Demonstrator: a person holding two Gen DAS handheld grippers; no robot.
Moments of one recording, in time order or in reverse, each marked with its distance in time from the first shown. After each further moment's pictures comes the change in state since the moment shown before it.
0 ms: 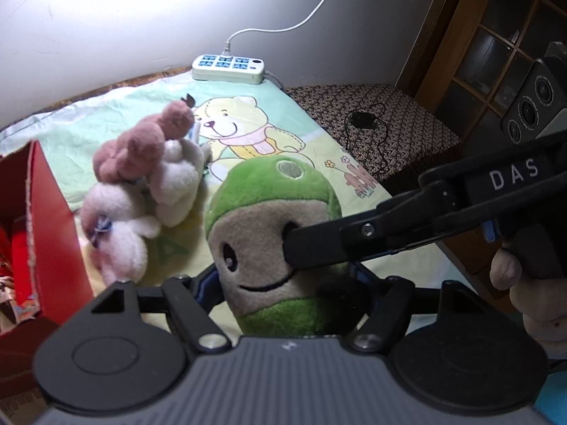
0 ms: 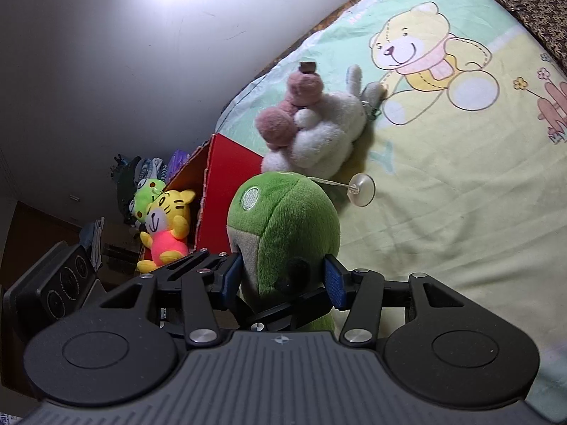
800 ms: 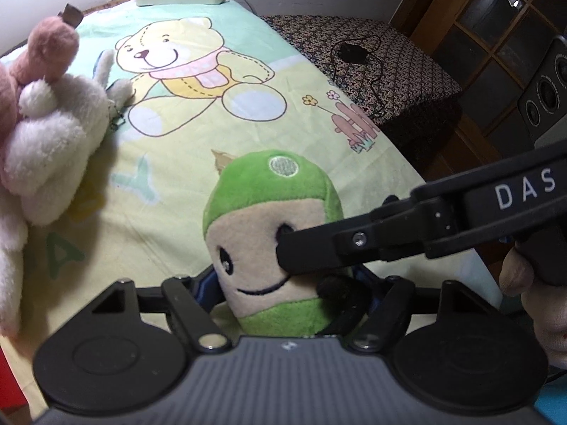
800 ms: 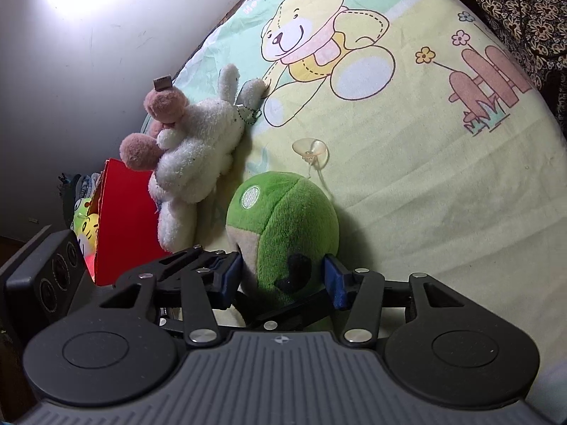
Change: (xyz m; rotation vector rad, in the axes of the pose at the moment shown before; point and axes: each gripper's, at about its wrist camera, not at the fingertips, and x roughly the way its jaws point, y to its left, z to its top) left arm 0.143 -0.034 0.011 0.019 0.230 -0.083; right arm 0.003 -0.116 0.022 0.145 0.057 -0.149
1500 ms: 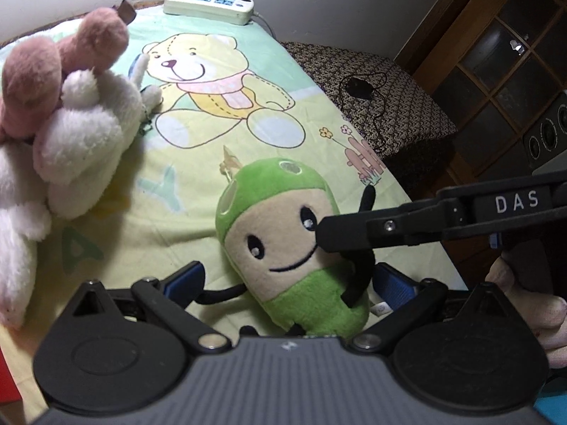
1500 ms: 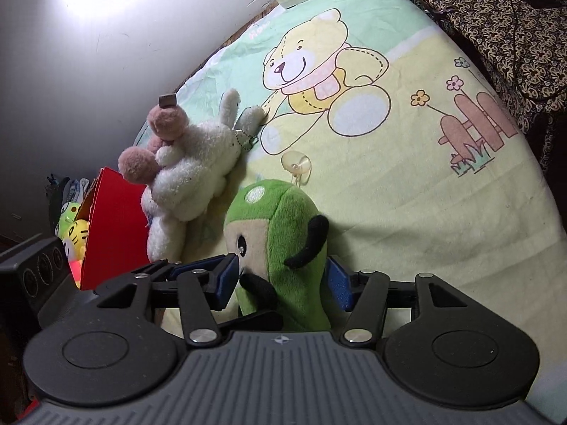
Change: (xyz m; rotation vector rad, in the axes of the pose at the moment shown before) left arm -0.008 0.034 0.000 -0.123 -0.082 -0.054; right arm 0.003 0.005 0.014 -0.082 -0.087 -0.054
